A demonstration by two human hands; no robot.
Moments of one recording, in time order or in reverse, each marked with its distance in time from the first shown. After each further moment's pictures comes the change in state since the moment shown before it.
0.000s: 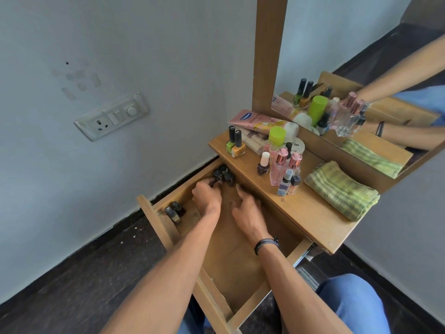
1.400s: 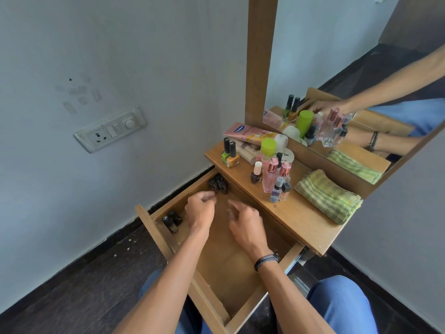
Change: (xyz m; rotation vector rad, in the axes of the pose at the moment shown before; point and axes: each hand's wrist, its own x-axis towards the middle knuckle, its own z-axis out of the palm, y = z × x) left_hand -0.022 -0.003 -0.038 -0.139 -0.204 -0.022; right_hand -0.034 -0.008 -0.012 -0.100 0.208 -0.216
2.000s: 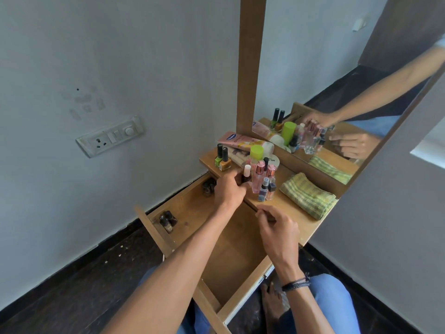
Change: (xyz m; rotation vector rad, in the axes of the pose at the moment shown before) left_hand -0.046 0.083 0.038 0.259 -0.210 0.474; right_hand -0.060 0.004 -0.081 0.121 0.420 0.007
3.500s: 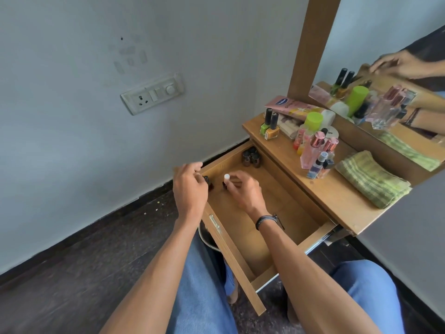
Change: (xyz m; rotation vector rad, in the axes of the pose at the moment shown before) left_hand -0.061 -0.130 -0.109 0.260 0.534 -0.092; right_hand 0.009 0.001 0.175 0.098 -0.565 -0.102
